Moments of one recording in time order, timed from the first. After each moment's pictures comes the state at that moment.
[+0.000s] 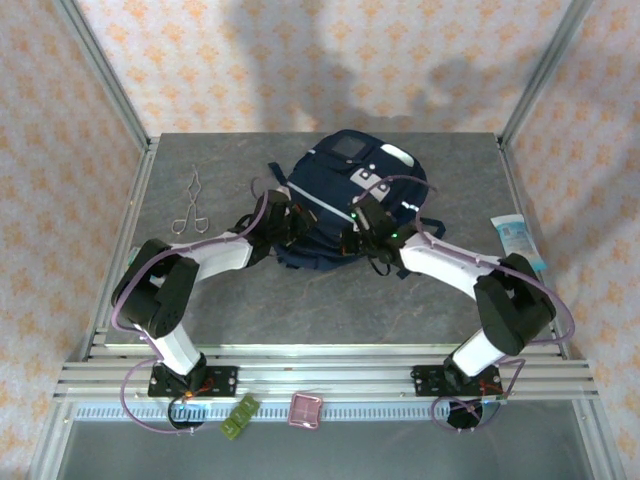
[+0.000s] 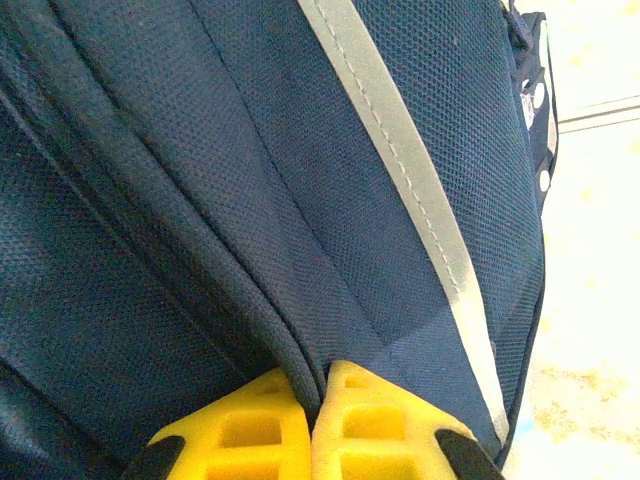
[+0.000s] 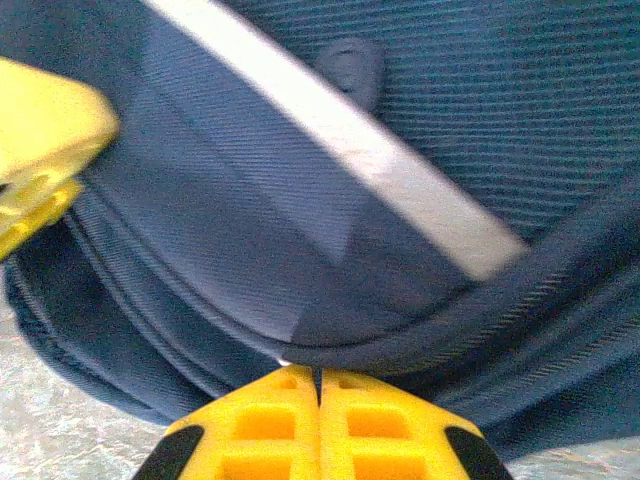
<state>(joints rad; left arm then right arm) -0.46 1.69 0.90 0.21 0.17 -1.06 0.63 1.56 0.97 -0.29 0.00 0.53</state>
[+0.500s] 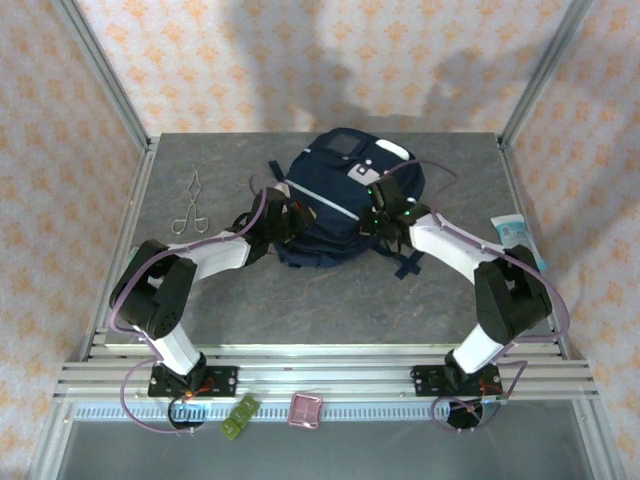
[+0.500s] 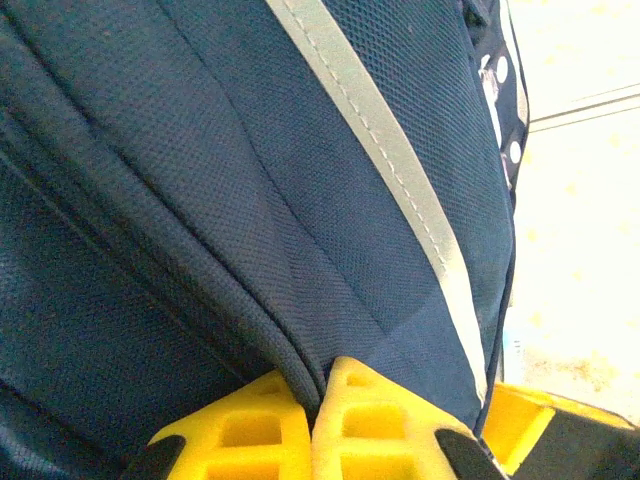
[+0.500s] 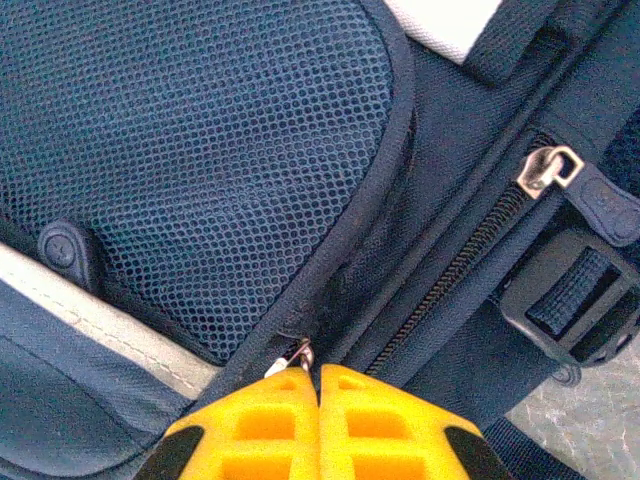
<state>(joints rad) -0.45 1.68 0.90 0.23 0.19 -1.02 0.48 1.62 1.11 -0.40 0.06 0.51</state>
